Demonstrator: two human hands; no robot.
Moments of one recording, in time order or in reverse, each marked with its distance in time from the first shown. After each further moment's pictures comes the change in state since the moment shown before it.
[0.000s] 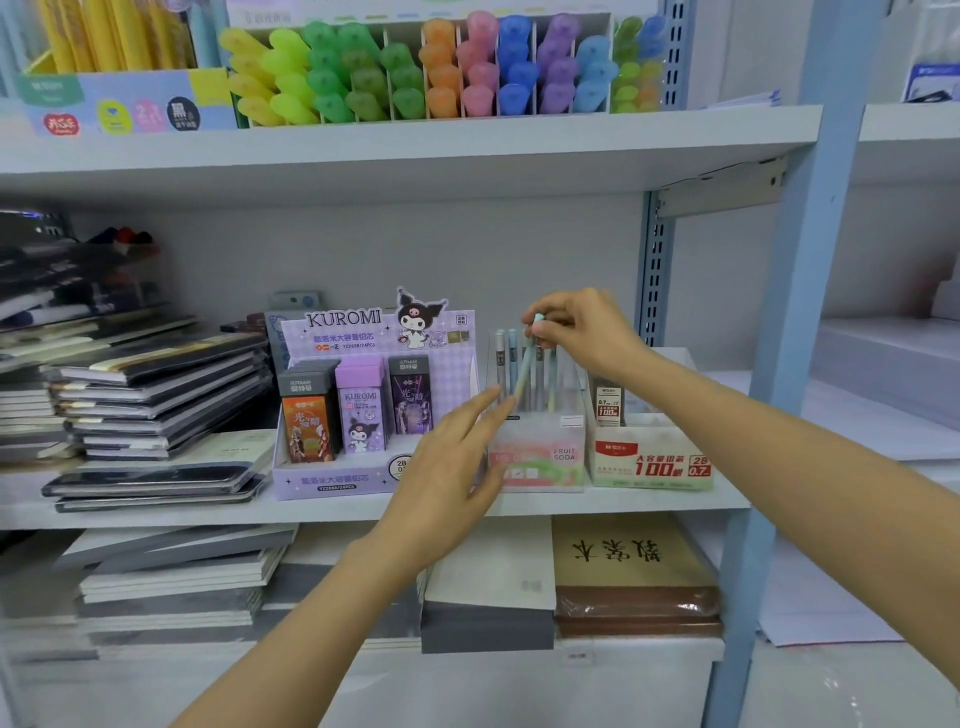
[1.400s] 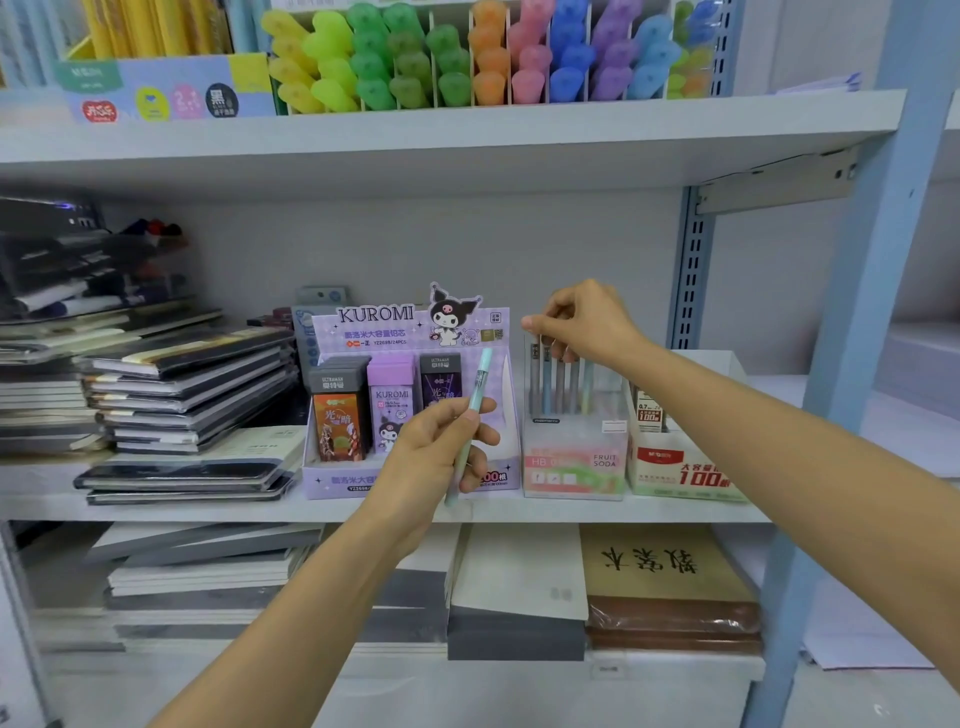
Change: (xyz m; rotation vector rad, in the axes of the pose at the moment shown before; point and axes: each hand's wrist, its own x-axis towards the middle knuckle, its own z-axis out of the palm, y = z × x) left_hand 0.000 -0.022 -0.025 -1.106 0.145 -0.516; right_hand 0.030 -0.008 0.031 -0.001 0.022 0.150
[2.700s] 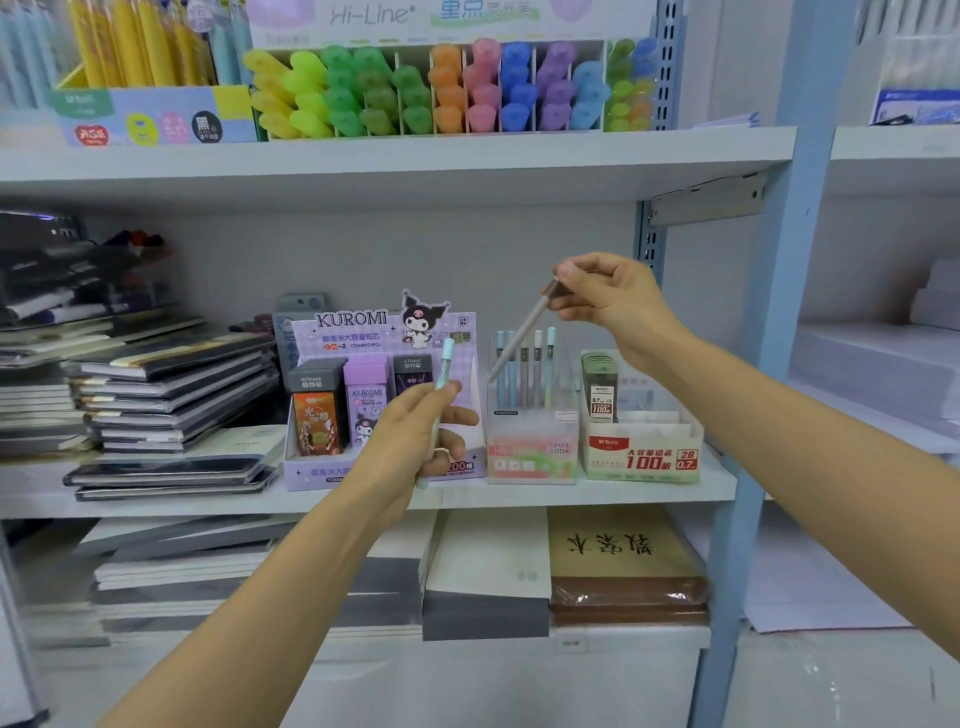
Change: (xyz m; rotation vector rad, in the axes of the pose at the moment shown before) left_hand -0.004 0.025 0.019 -0.047 0.060 -0.112; right_hand -0.054 -0.022 -0.067 0.689 0.055 -0.002
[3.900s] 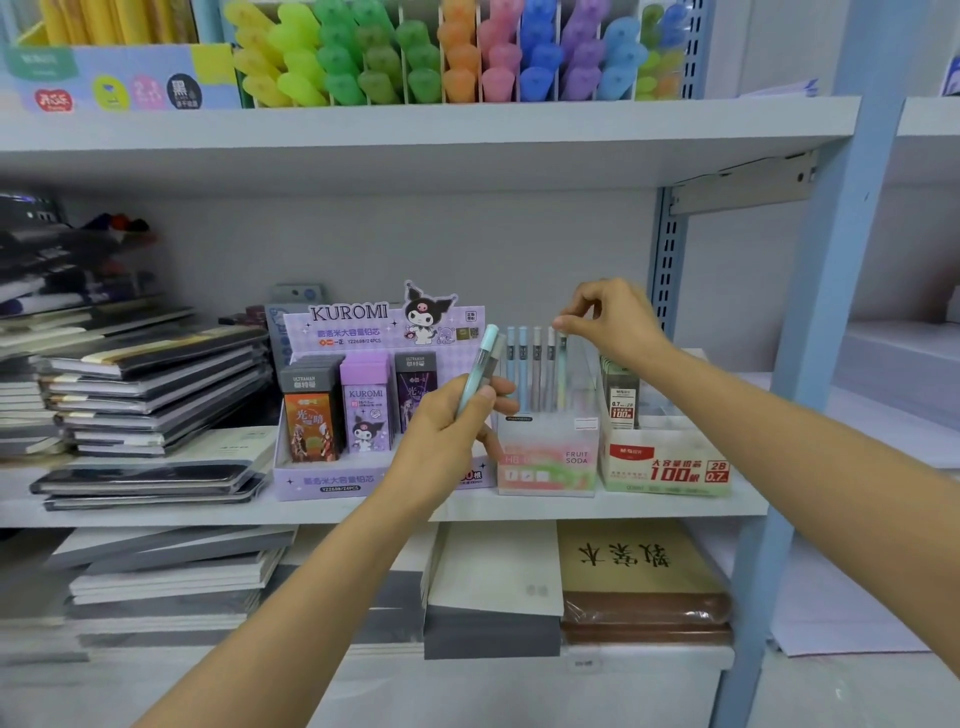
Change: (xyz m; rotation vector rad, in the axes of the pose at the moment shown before) left_hand 0.016 -0.012 0.012 0.363 -0.055 0.285; right_hand 0.044 0.064 -0.007 -0.876 0.048 -0.106
